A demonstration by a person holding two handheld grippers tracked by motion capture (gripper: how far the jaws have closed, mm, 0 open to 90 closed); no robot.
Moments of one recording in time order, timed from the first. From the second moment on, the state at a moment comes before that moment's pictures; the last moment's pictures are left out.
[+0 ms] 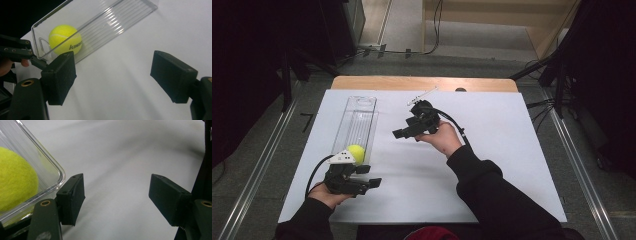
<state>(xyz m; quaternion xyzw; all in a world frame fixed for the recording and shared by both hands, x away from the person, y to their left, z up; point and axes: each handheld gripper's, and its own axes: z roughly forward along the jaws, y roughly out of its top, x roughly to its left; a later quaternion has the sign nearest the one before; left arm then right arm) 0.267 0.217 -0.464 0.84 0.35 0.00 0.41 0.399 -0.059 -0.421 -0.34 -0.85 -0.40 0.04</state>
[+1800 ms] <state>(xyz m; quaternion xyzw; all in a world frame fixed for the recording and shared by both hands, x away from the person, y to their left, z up) 0.266 0.218 -0.462 0.84 0.35 0.00 0.41 0.354 -0.147 -0.431 -0.36 -0.84 -0.41 0.03</state>
